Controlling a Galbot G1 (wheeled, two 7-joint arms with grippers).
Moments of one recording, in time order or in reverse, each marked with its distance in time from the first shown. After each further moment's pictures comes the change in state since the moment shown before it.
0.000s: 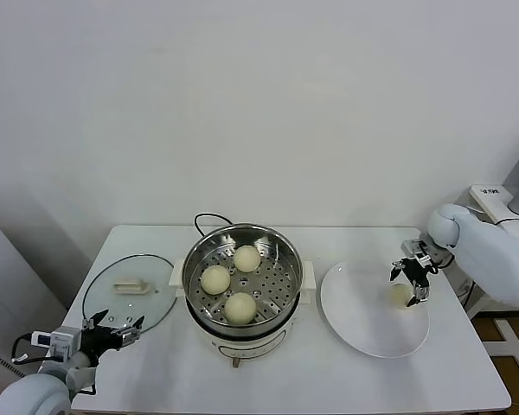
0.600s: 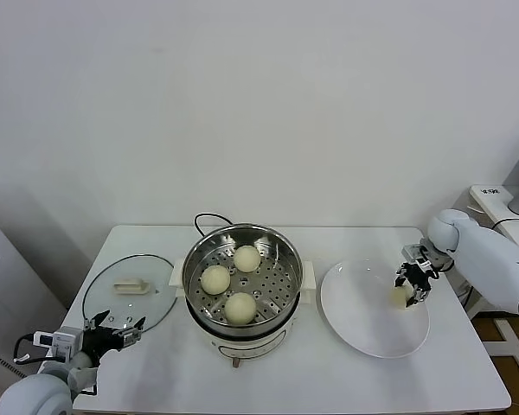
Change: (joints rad) left arm -0.004 -0.001 0.008 0.001 0.002 0.004 -0.003; right arm -0.029 -0.004 0.048 -0.001 -0.053 0.015 -0.002
